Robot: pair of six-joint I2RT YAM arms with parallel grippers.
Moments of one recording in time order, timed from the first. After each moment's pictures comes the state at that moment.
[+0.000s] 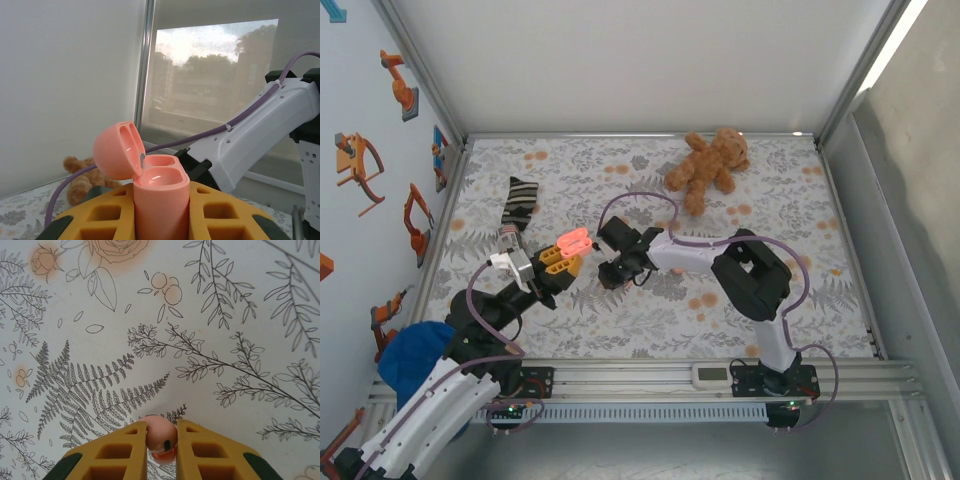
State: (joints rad) left arm -0.61 0.32 0.27 0.38 0.40 -0.22; right arm 0.95 2.01 1.35 -0.46 -0.25 0.33
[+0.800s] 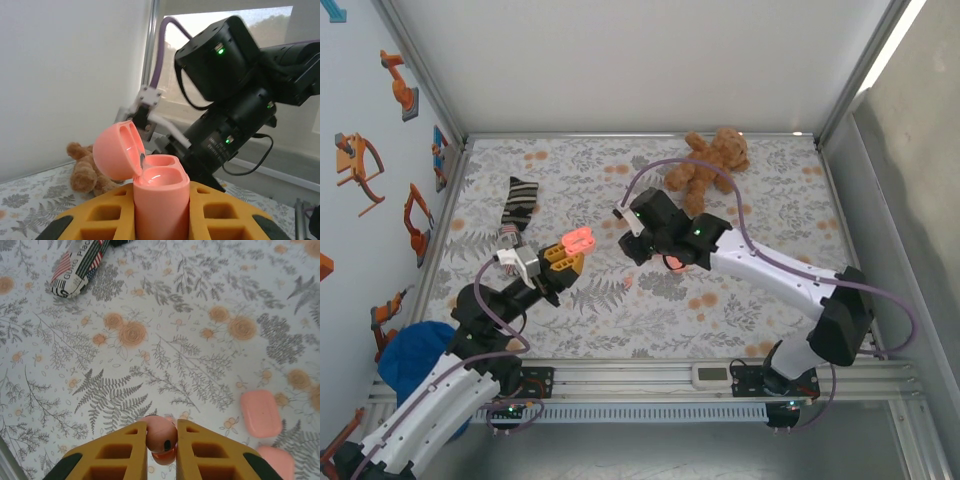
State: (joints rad) left arm -0.61 0.38 0.27 0.38 0.39 -0.22; right arm 0.94 1.51 1.33 -0.62 0.01 0.15
